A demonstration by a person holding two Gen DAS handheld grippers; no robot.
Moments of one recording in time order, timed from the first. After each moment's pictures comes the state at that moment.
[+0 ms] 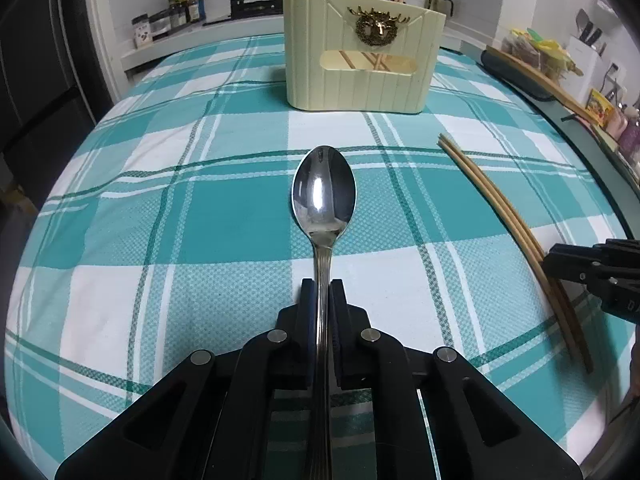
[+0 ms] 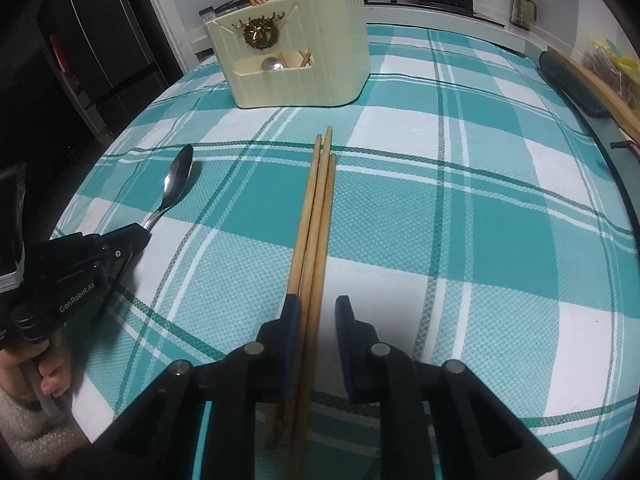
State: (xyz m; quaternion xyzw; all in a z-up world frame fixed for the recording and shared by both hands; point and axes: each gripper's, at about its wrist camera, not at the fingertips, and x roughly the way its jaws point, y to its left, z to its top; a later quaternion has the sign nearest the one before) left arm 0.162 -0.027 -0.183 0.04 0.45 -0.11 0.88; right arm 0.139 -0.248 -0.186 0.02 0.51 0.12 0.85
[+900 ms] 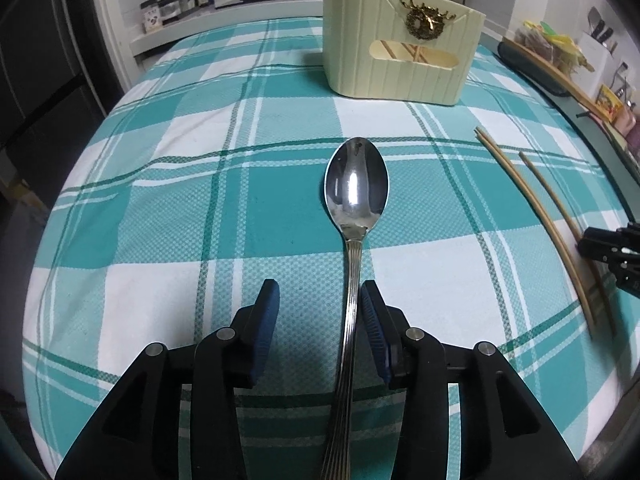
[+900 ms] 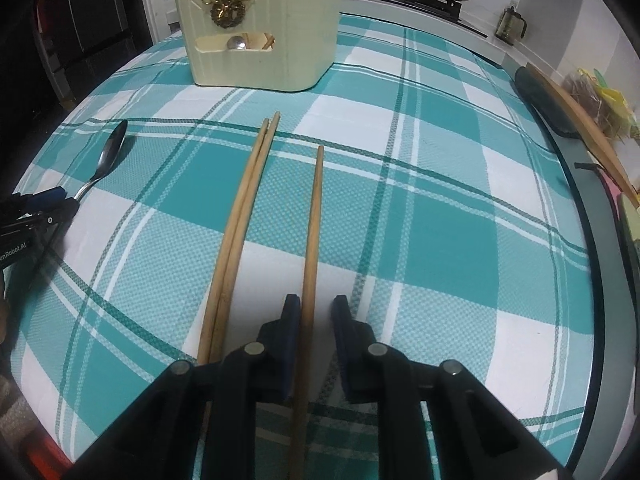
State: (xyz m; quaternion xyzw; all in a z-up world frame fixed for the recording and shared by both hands) left arm 0.176 0.010 -0.183 0.05 0.49 -0.11 0.86; right arm 0.141 -0.261 -0.184 -0.06 0.53 0.06 0.84
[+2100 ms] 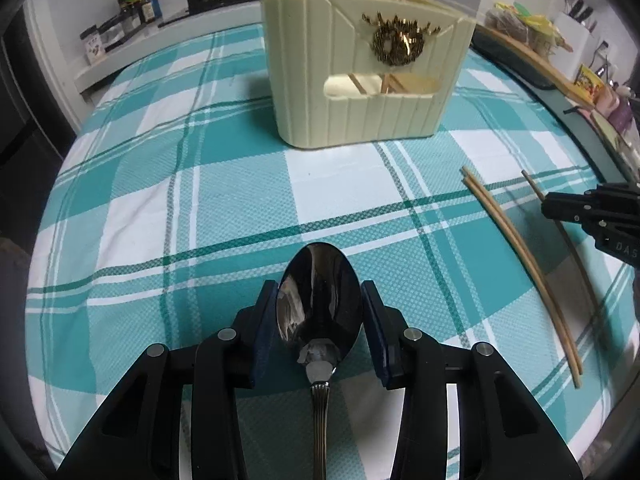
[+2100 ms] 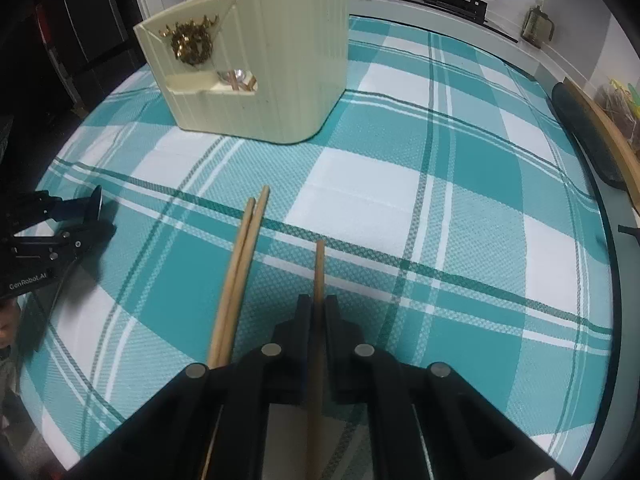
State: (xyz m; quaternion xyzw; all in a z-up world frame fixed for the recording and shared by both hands) left arm 0.241 -0.023 -0.160 0.08 0.48 -0.17 0.86; right arm 0.224 -0.253 -0.168 -0.04 0.52 0.10 0.85
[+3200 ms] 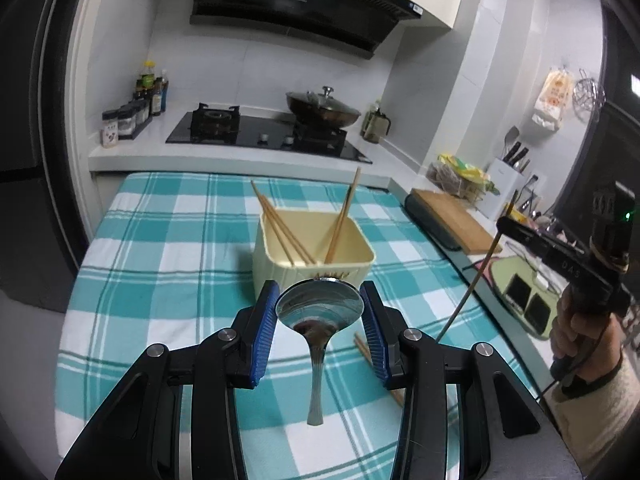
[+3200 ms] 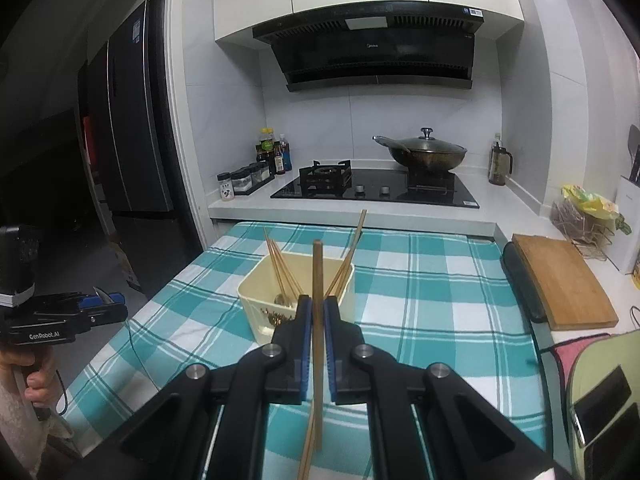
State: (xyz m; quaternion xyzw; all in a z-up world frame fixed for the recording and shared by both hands) left arm 0.216 0.035 0.042 -0.07 0.31 -0.24 0.92; right arm 0.178 -0.262 0.046 0.01 0.25 0.11 0.96
